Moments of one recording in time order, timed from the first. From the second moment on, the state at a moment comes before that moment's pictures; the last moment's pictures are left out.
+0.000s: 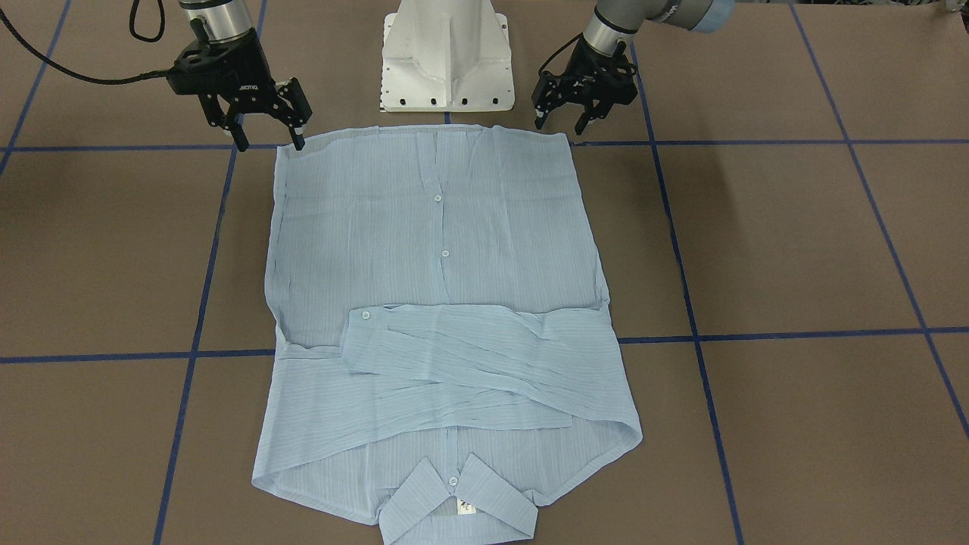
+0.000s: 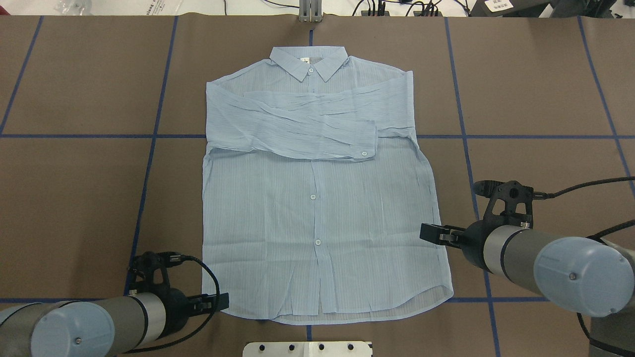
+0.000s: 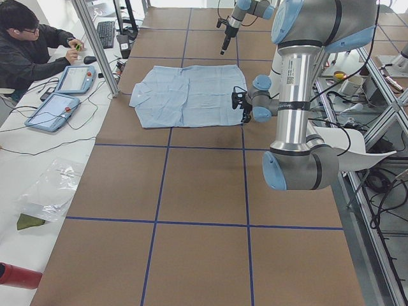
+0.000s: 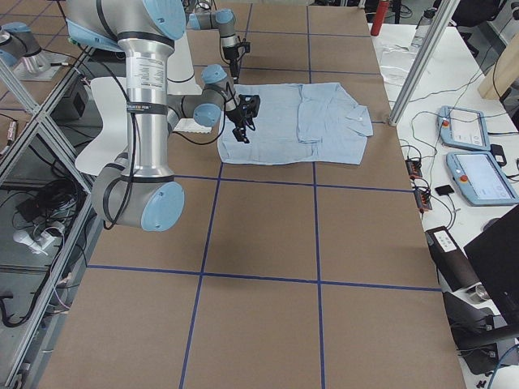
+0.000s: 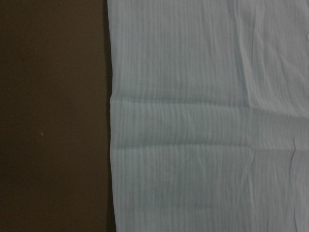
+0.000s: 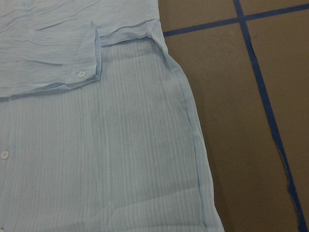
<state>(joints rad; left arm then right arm) -0.08 -1.62 -2.07 -2.09 -1.46 -1.61 0.30 -1.59 2.28 -1.33 1.43 1.51</state>
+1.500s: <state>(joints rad) -0.10 -1.65 -2.03 -1.99 -1.47 -1.63 0.29 -1.59 2.28 -1.33 1.42 1.51</state>
